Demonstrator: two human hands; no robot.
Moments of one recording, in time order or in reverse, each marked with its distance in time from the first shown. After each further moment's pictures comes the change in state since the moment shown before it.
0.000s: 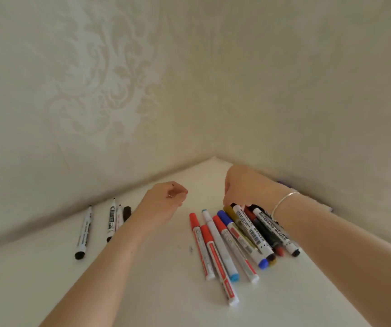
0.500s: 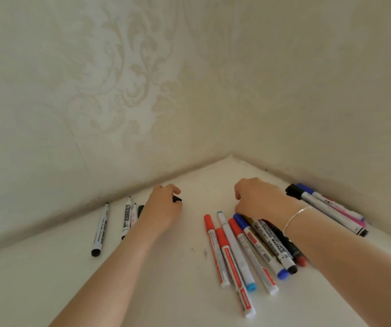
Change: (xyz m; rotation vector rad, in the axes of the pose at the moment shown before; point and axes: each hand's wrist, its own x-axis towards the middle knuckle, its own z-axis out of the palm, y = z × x) left_hand 0.017 -0.031 -0.003 0.326 0.107 -0.121; right_hand 0.009 0.000 0.024 -0.160 -0.011 -0.037
